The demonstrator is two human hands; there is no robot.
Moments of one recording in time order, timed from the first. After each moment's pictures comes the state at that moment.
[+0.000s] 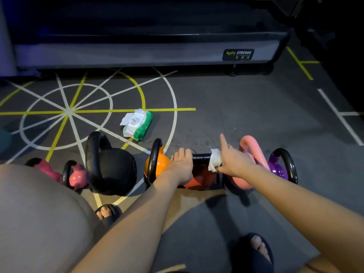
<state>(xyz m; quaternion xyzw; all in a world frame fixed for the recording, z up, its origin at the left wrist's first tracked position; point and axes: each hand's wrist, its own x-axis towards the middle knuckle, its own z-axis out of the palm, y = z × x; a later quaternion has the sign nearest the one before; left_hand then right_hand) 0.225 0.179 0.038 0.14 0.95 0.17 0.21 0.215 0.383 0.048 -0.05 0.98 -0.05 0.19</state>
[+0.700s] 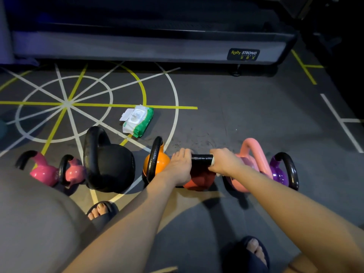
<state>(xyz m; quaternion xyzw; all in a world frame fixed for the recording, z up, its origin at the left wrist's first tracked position) 0.221 0.168 0.025 0.15 0.94 0.24 0.20 0.202 0.352 0.047 -0.04 0.97 -0.08 0.23</state>
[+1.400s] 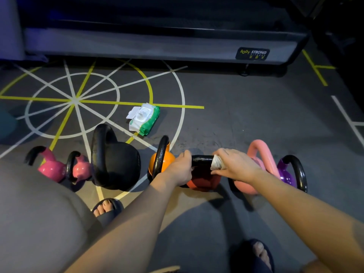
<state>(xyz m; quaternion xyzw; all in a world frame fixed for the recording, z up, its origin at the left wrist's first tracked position) 0.218 0.154 0.018 0.08 0.92 0.29 0.24 0.208 0.381 0.037 -0.24 0.96 -0.09 0.10</state>
